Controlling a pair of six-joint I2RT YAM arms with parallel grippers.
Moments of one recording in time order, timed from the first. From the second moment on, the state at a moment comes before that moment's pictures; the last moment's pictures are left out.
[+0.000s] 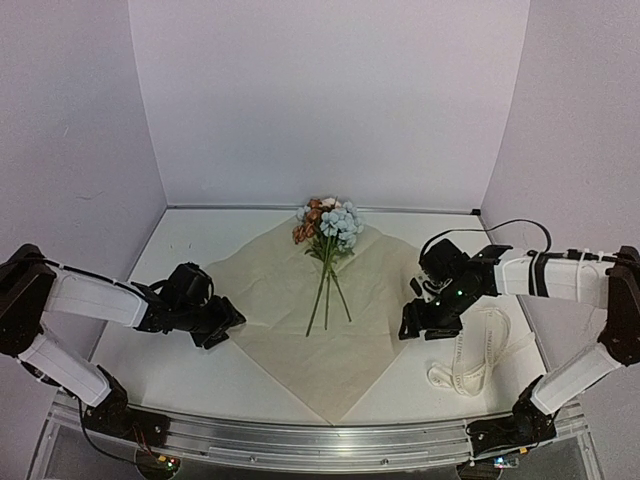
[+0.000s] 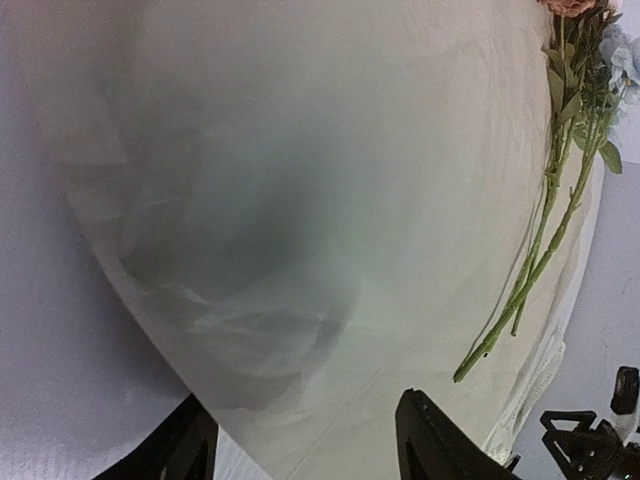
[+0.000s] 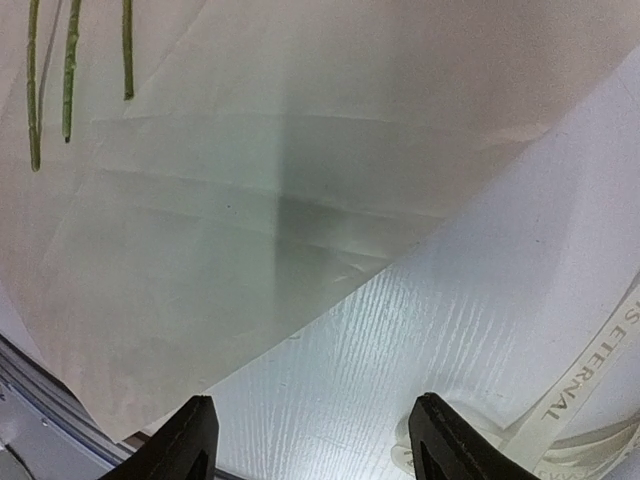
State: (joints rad) left arm -0.65 1.42 0.53 0.01 0.11 -1.20; right arm 0.65 1.47 0.92 -0.72 -0.16 0.55
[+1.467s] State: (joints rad) left arm -0.39 1.41 0.51 -0.06 0.58 -1.22; right arm 1.41 1.60 0.66 0.04 0.22 -0.55
